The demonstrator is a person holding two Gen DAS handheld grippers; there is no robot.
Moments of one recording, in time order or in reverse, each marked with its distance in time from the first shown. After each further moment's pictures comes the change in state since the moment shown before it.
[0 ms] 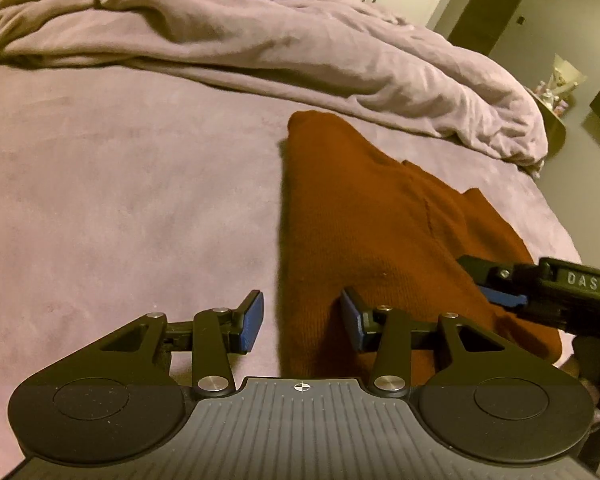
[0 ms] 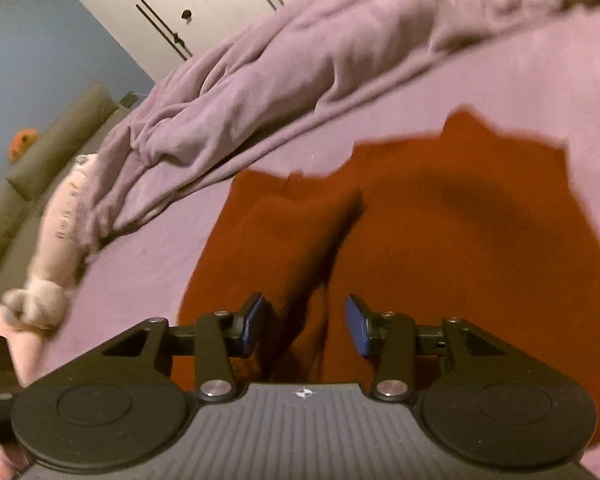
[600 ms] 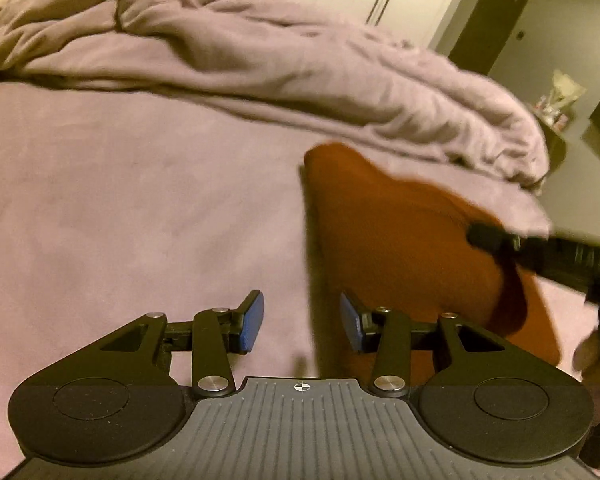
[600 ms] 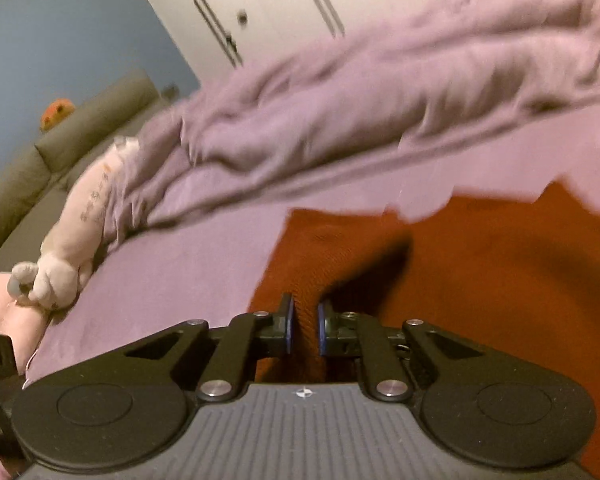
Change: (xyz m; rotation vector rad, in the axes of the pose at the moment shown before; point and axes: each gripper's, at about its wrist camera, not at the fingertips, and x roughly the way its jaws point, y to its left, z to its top) left arm -0.032 0.024 0.008 -0.011 -0.064 -0.010; right arm -0.005 0.084 -0.001 -0.251 -0.136 -0.045
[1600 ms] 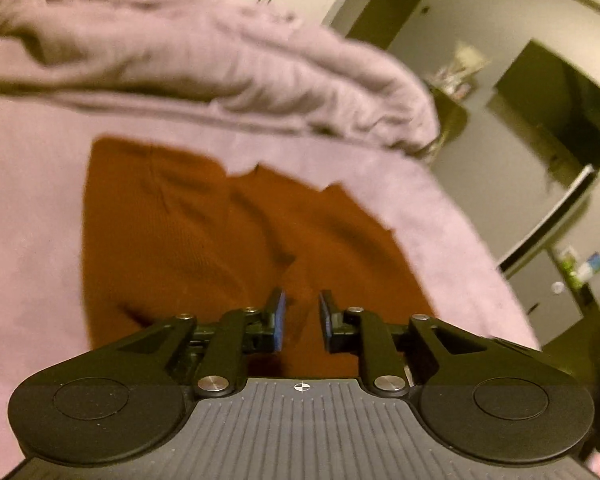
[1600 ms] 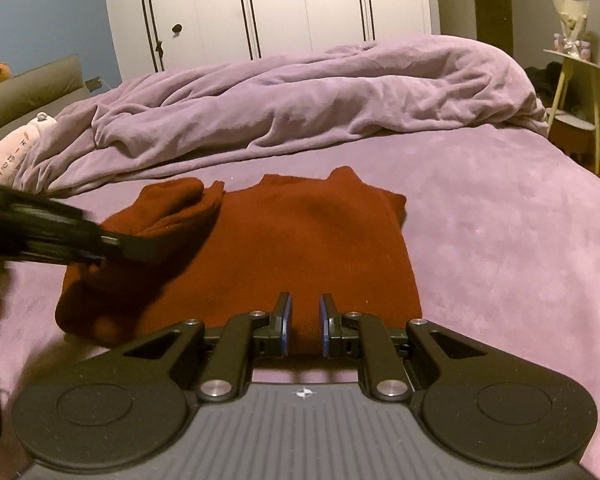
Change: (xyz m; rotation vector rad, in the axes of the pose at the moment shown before) left arm -0.005 -0.072 -0.005 0.110 0.053 -0.304; right arm -0.097 -0.061 -0.074 -0.104 -0.063 -0.329
